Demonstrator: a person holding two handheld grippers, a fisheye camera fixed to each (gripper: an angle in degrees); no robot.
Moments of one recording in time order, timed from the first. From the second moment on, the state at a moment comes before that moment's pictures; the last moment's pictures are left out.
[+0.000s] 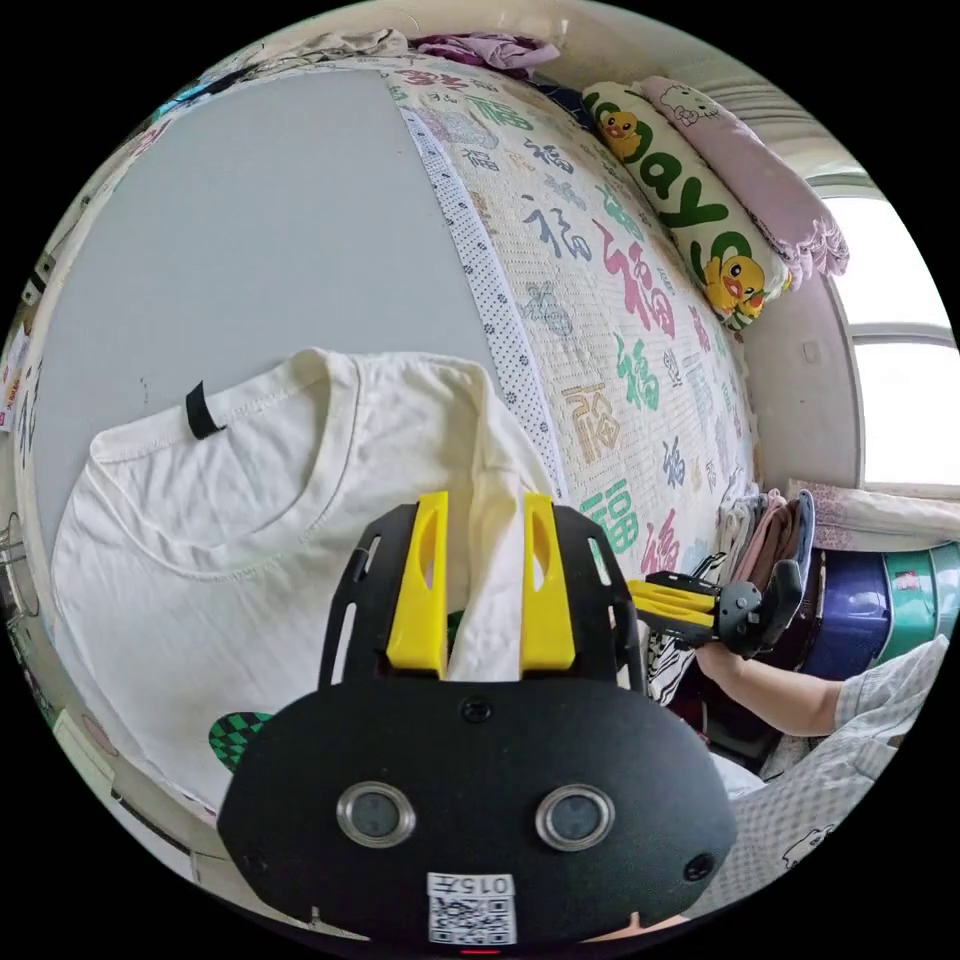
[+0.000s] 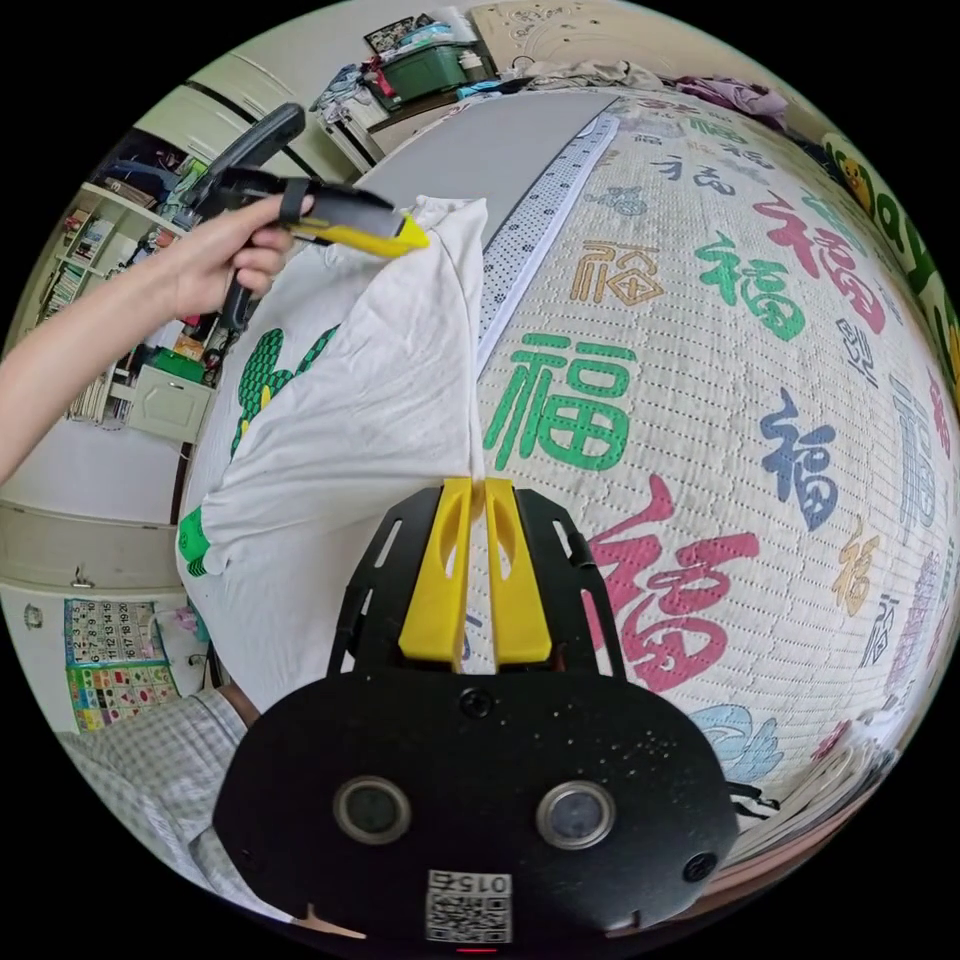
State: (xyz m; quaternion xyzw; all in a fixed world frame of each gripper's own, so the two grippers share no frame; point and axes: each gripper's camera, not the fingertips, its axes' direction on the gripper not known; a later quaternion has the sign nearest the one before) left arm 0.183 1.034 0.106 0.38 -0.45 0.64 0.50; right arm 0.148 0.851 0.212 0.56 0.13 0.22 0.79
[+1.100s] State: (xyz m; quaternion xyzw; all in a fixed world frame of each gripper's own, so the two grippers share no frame) left arm -0.077 0.973 -0.018 0.43 -0.41 0.56 0.58; right arm 0.072 0.768 0.238 0.52 -0.11 0.15 0.84
